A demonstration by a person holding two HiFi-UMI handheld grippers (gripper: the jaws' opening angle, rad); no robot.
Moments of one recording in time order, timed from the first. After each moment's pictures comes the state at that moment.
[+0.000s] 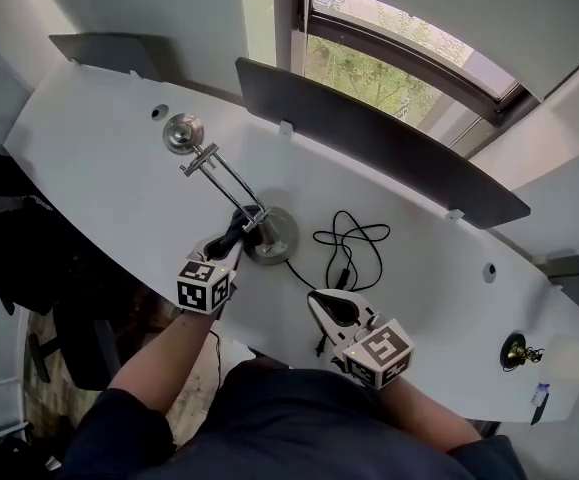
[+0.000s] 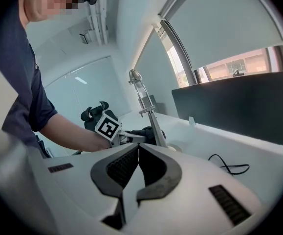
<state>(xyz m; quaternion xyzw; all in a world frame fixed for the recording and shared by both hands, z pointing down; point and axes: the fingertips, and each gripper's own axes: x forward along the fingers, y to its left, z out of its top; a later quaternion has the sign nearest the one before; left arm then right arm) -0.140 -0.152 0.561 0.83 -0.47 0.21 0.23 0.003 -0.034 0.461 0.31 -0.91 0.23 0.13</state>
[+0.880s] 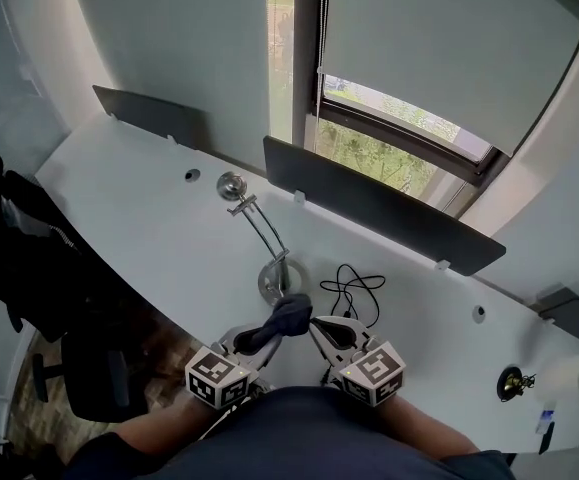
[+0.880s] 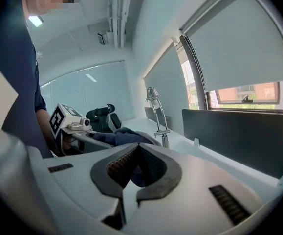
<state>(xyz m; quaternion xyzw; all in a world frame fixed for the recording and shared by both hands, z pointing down) -0.071 0.004 0.413 0.91 -0.36 0.10 0.21 -0.016 -0.010 0.389 0.30 -0.94 0.13 0.11</state>
